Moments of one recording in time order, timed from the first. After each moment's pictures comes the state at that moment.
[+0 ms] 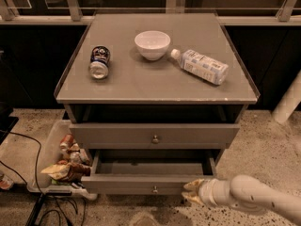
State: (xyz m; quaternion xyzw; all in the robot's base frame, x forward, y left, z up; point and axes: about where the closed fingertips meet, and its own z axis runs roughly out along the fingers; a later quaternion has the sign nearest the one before) arm 0.450 -0.174 0.405 -0.52 0.77 0.15 0.33
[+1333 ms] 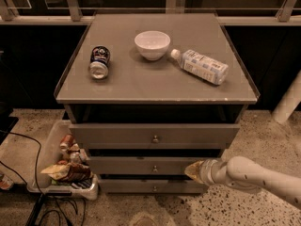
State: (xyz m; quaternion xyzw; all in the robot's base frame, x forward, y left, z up) arm 0.537 -0.195 0.415 -0.50 0.79 0.10 0.35
